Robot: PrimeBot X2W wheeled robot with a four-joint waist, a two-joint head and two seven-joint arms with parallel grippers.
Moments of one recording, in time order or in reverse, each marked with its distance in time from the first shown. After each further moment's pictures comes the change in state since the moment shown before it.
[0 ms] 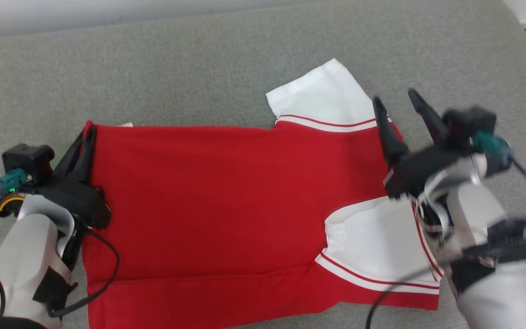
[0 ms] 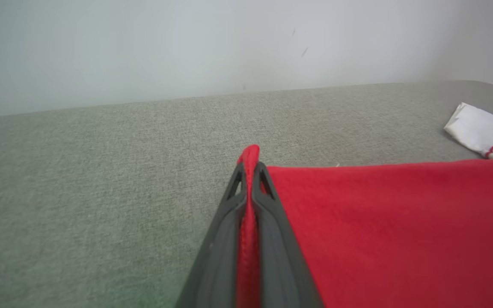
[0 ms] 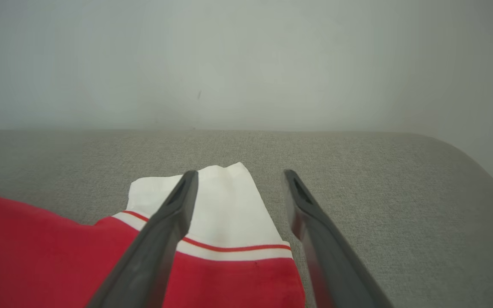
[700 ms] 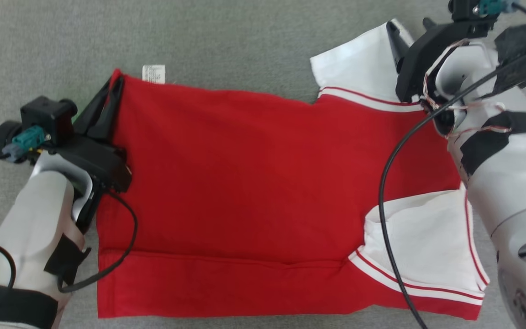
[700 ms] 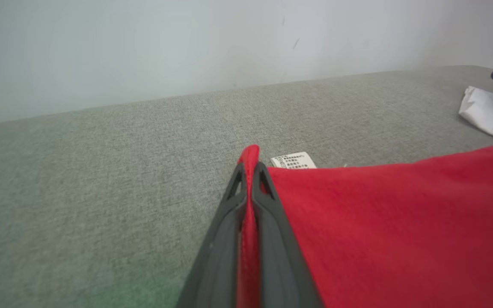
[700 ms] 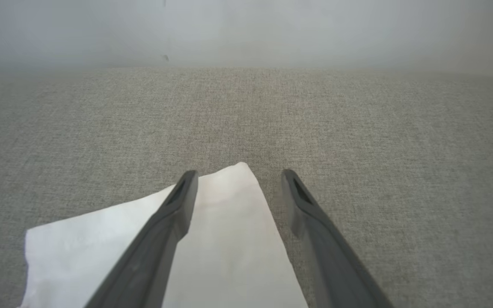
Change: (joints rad) left arm -0.093 -0.003 -0.105 -0.122 0.004 0.000 0.006; right arm -0.644 0.035 0.021 0.752 0.024 0.000 0.151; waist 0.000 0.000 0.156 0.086
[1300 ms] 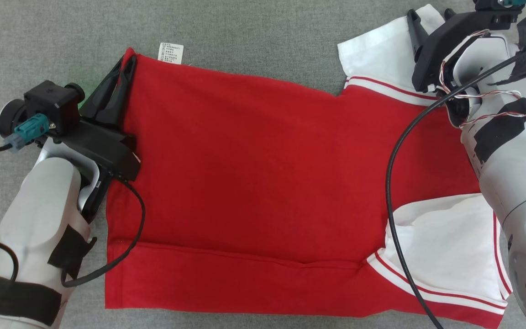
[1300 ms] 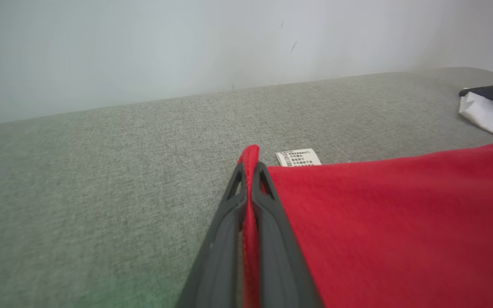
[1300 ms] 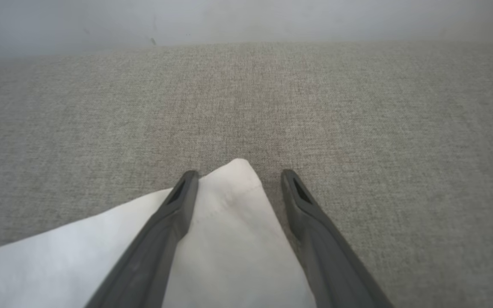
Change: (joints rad) left arm -0.033 -0.001 -0.038 -0.057 -0.013 -0.001 -0.003; right arm -0.093 -0.011 -0.088 0.160 -0.060 0.000 -0.072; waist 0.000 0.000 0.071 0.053
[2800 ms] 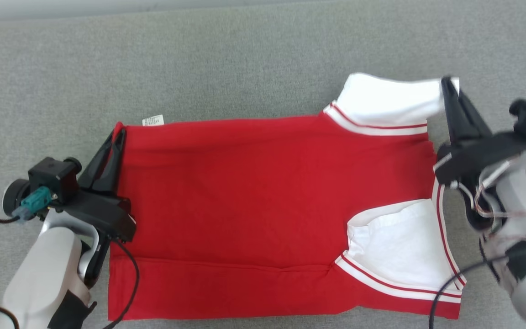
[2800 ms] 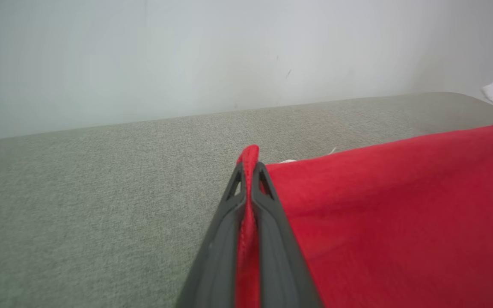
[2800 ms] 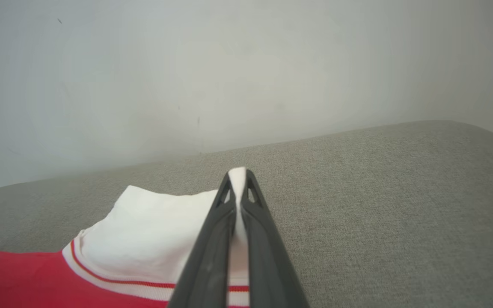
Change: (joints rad) left arm 0.245 0.028 0.042 -0.107 -0.038 0.056 -0.006; right arm 0.573 -0.244 0.314 -0.704 0.530 0.000 -0.263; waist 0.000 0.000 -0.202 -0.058
